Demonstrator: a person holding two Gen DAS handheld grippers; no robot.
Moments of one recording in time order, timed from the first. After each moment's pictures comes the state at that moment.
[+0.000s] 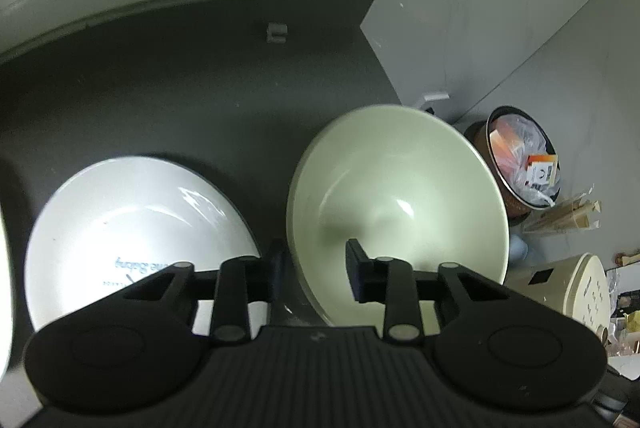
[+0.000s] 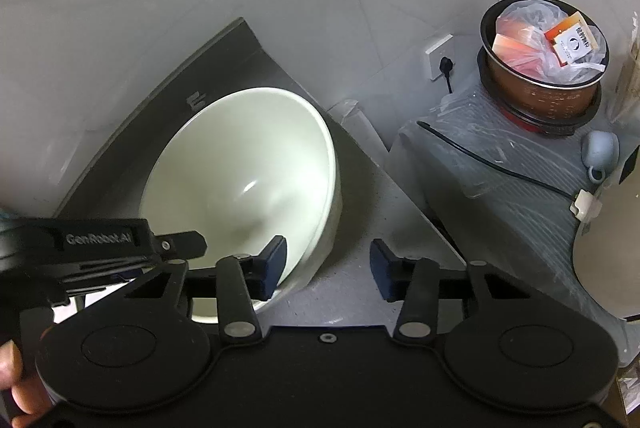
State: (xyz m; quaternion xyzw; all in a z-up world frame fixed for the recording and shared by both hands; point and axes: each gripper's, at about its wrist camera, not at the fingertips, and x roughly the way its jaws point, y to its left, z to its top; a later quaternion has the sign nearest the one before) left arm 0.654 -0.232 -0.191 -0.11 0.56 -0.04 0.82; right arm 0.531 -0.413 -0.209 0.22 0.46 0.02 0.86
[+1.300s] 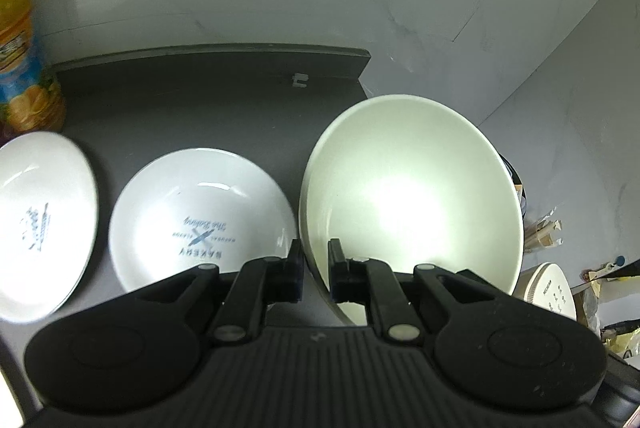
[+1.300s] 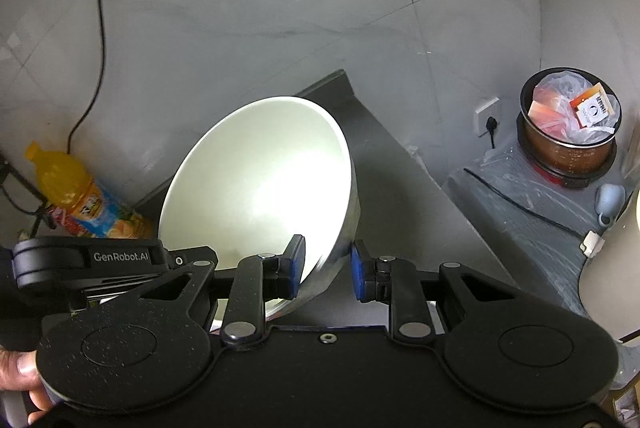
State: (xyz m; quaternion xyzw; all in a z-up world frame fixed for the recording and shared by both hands) left arm 0.562 -0.199 -0.114 -0.14 0.49 -0.03 0.86; right arm 0.453 -0.391 -0.127 0.19 0.38 0.10 0.90
